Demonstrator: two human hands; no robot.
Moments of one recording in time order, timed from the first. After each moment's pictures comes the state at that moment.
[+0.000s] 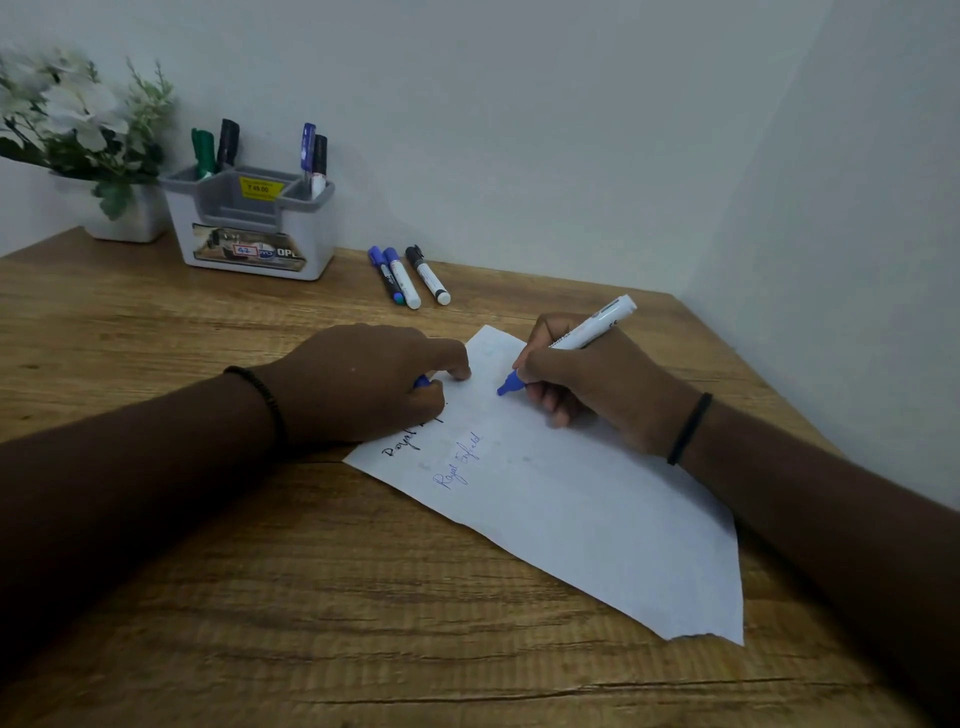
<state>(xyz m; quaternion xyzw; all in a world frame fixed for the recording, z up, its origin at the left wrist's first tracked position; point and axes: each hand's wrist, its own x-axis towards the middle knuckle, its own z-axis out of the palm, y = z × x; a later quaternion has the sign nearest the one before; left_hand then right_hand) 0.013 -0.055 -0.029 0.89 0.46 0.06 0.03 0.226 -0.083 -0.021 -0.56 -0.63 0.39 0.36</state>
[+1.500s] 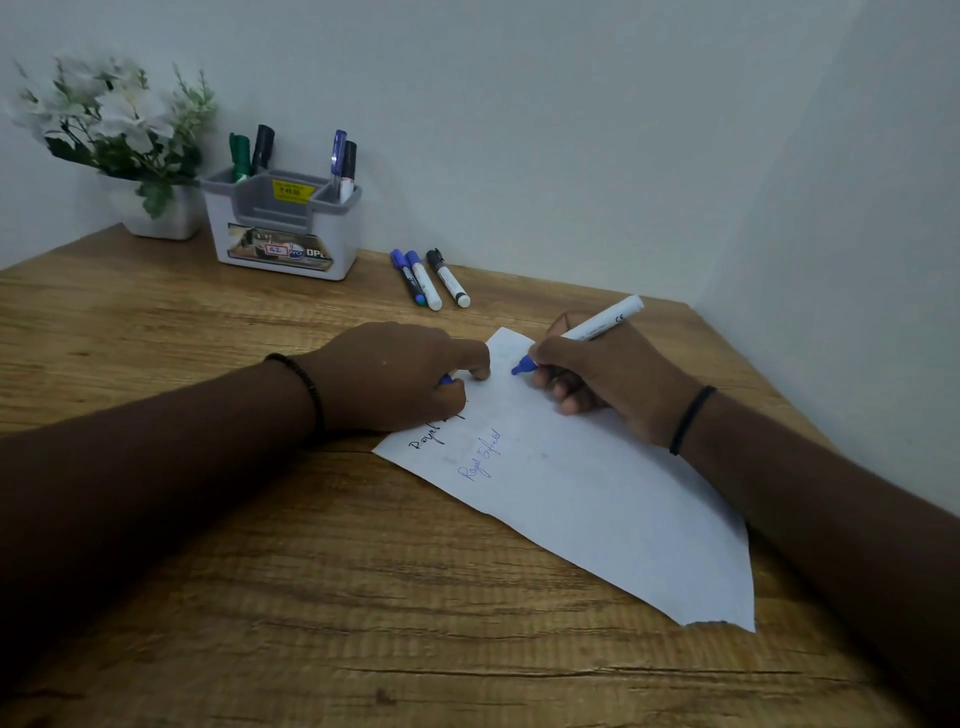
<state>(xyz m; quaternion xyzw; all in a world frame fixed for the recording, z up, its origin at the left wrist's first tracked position) 0.009 -0.052 -0.030 0.89 0.45 0.06 0.03 0.223 -0.075 -0.018 -0.59 -0.60 0.39 0.37</state>
